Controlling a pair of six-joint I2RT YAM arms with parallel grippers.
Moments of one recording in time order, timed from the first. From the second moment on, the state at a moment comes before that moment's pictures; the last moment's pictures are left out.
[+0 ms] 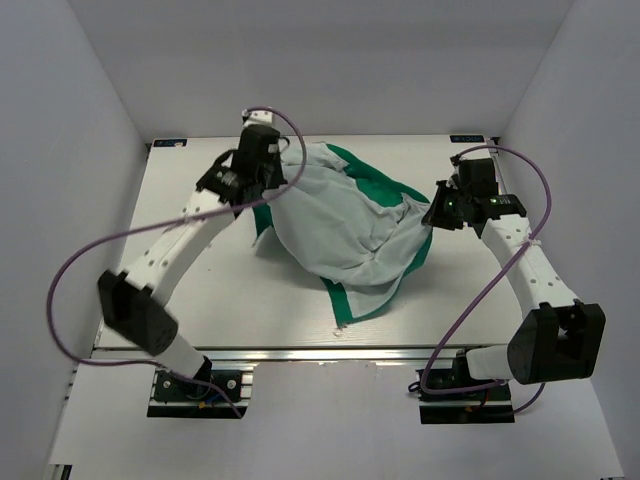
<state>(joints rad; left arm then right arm) -0.47 1.67 1.64 -0.61 -0.30 -0.39 0.14 1.34 1.17 -0.66 -0.16 0.33</state>
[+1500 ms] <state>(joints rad) -0.30 1.86 1.44 -0.41 0.31 -0.09 0.12 1.45 1.13 -0.71 -0.07 0.27</state>
